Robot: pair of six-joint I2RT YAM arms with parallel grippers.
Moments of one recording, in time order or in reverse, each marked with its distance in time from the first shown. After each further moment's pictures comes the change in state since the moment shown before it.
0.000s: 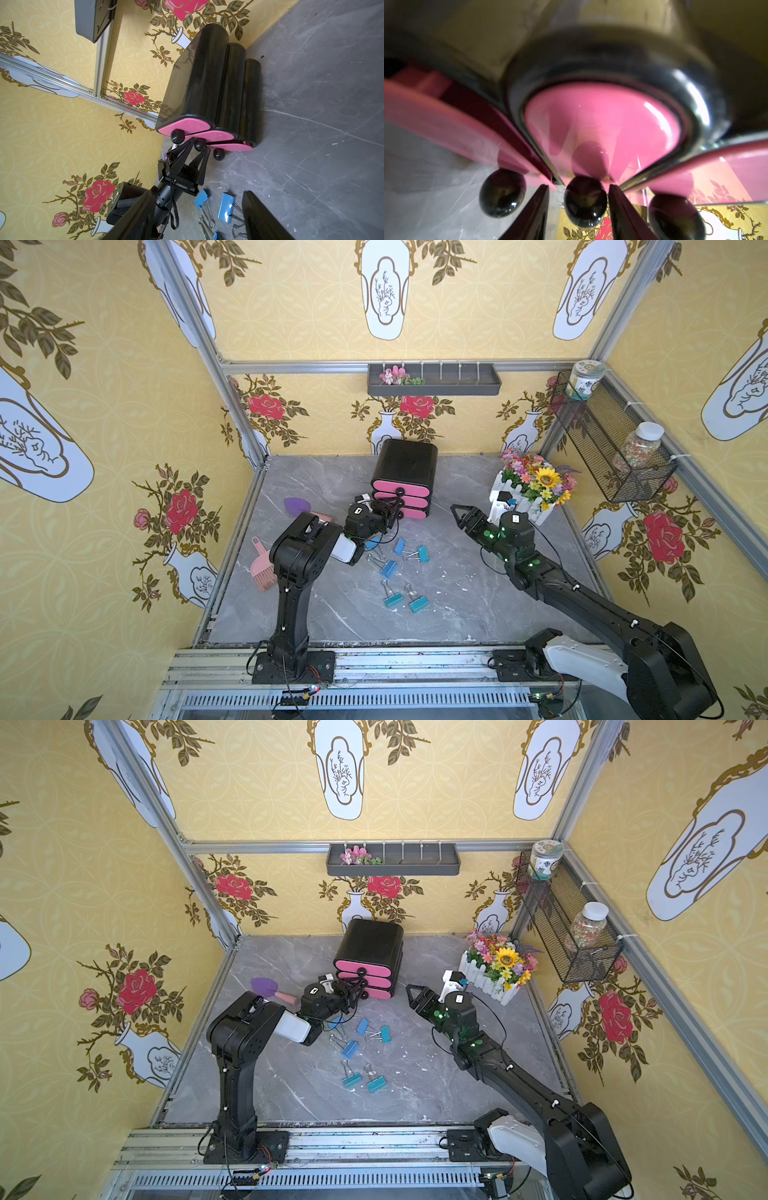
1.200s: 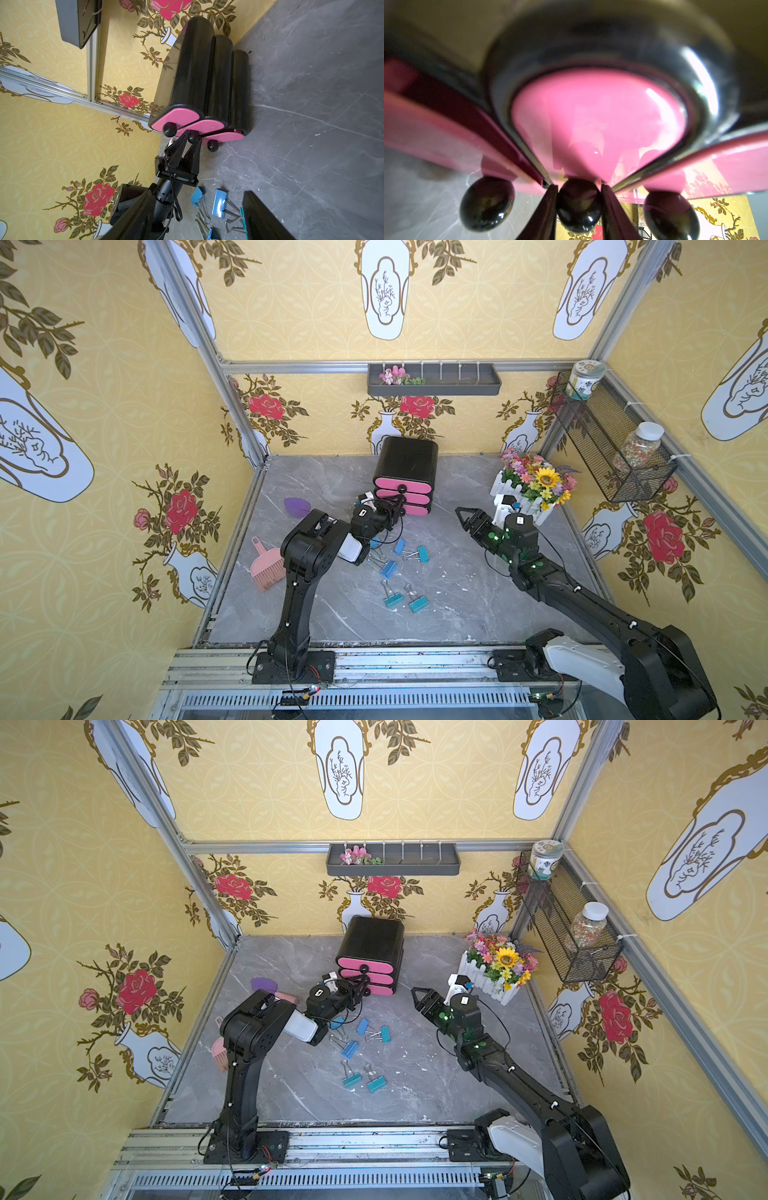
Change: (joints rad) left arm -0.031 0.092 0.047 0.134 -0.068 -0.042; right arm -0.058 -0.008 -0.039 0.002 -0.053 0.031
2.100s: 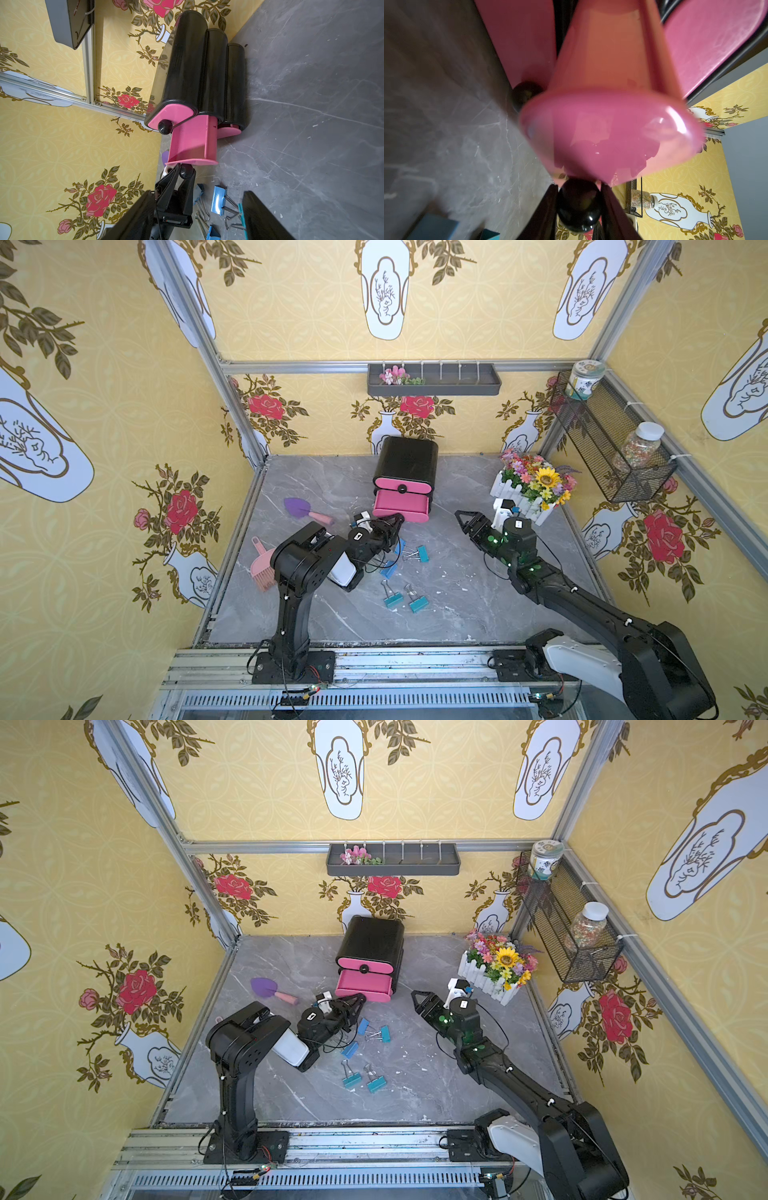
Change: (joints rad) left arm -0.093 -0.157 -0.311 0.138 -0.097 -0.063; right arm 0.011 0.013 -0.044 0.051 -0.002 0.037
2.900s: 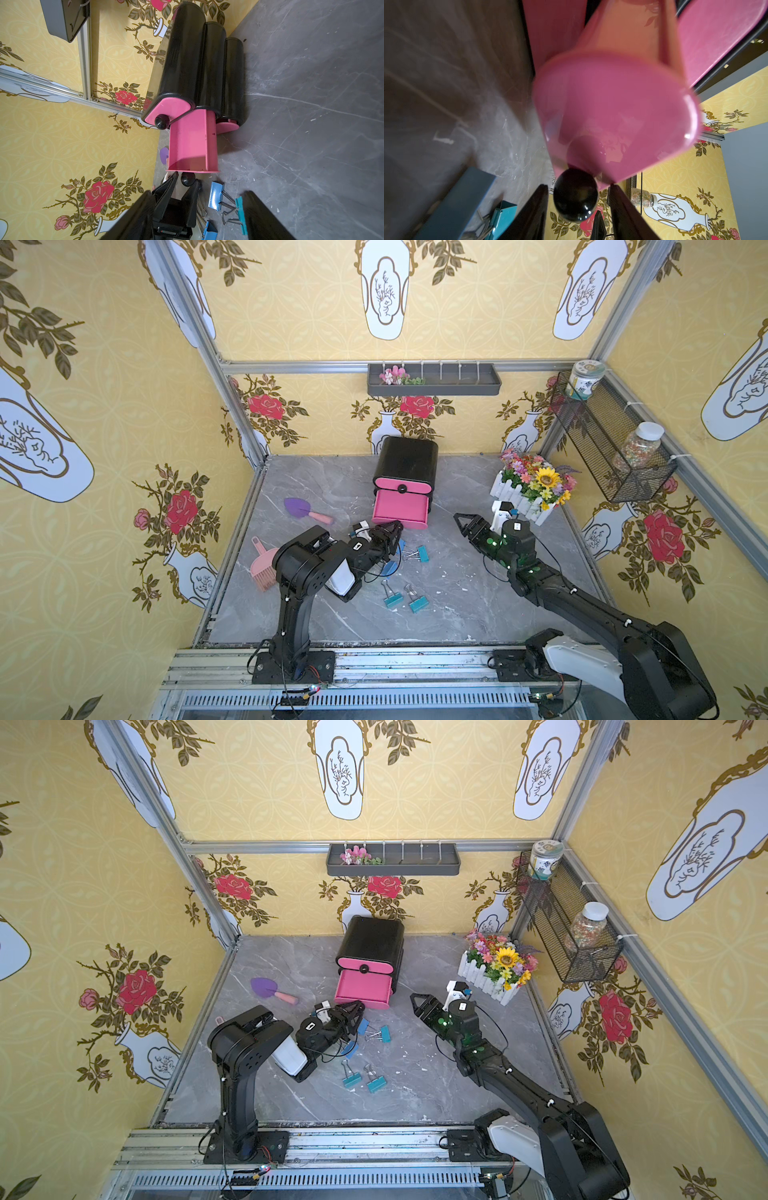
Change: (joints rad) left arm -0.038 -0.002 -0.086 0.065 -0.044 -0.045; right arm 0.011 -0.006 -0.018 0.003 0.003 -0.006
